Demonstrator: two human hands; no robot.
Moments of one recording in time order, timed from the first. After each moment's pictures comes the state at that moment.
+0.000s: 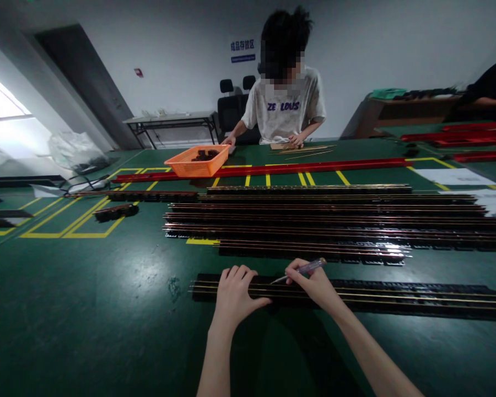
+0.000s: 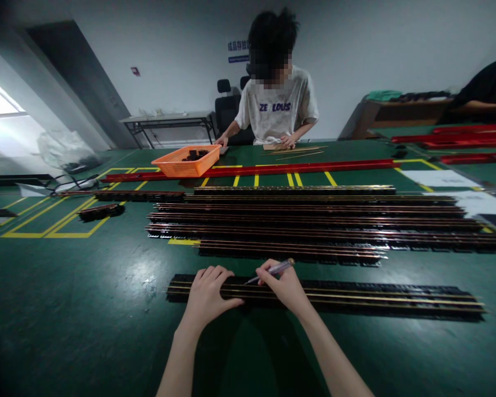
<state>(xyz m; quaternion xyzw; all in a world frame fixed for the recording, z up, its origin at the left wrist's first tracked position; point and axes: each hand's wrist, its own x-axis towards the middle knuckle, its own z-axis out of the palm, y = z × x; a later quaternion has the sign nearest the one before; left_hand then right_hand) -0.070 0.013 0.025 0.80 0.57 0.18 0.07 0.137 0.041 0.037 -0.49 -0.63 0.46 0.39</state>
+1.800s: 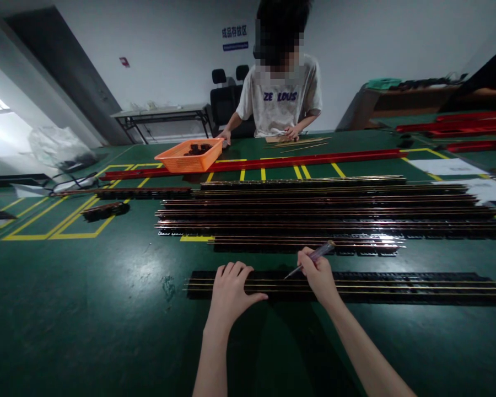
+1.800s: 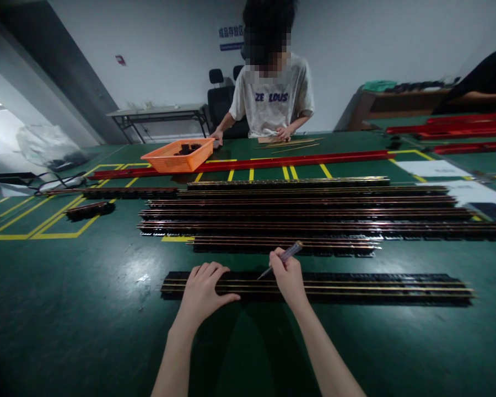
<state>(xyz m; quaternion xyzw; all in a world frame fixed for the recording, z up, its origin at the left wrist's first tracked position) -0.070 0.012 0.026 0.80 0.57 0.17 0.06 0.144 0.043 0.015 -0.56 -0.51 0.42 0.50</state>
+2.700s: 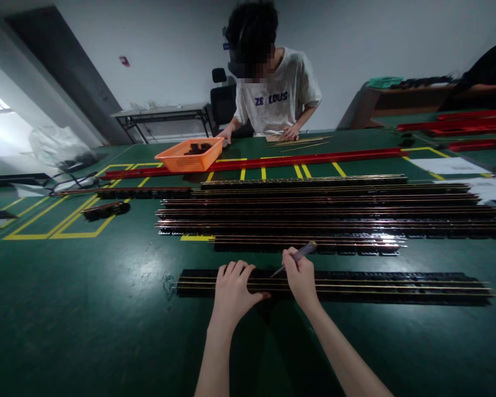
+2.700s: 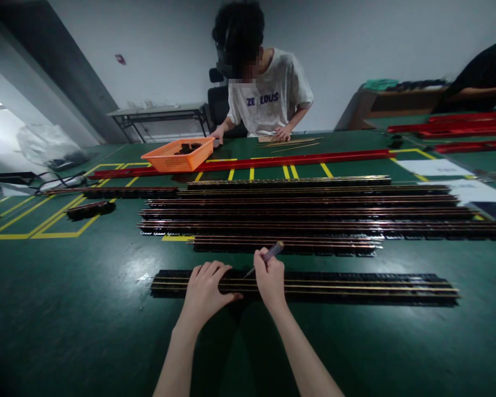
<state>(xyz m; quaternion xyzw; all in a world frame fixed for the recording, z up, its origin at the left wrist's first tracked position) -0.062 0.011 0.027 0.79 0.59 0.19 0.05 0.101 0.038 0.026 -0.59 -0.54 0.32 0.50</state>
